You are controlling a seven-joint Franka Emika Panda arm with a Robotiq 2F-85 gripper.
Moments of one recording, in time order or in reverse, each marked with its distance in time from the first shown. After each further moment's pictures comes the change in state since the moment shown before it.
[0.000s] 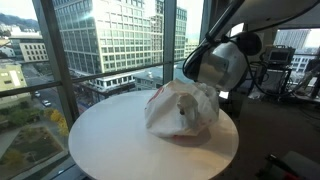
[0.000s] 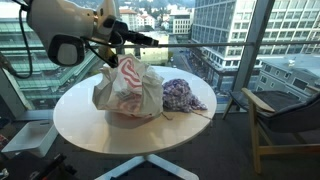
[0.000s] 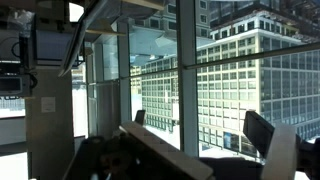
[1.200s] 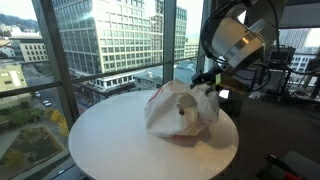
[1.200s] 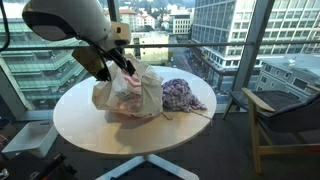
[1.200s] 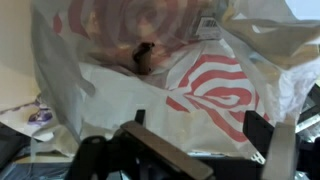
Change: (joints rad) arm -0.292 -0.314 0.258 -0.072 0.356 -0.825 -0.472
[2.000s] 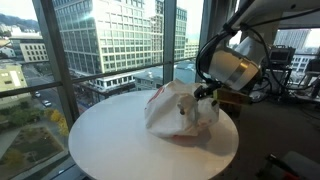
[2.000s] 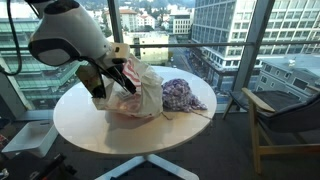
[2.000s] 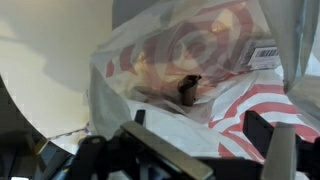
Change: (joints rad) arm -0.062 0.158 0.091 -0.053 -0.161 0.099 0.287
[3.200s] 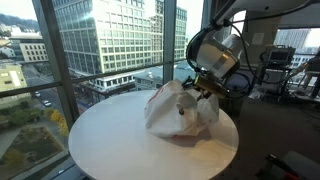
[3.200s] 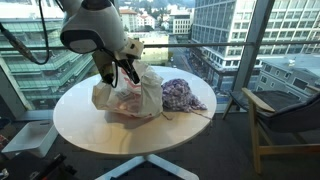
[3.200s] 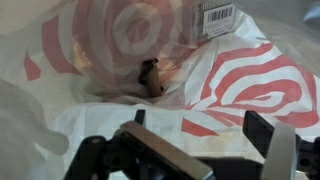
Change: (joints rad) arm -0.218 0.107 0.120 0.219 -0.073 -0.215 0.241
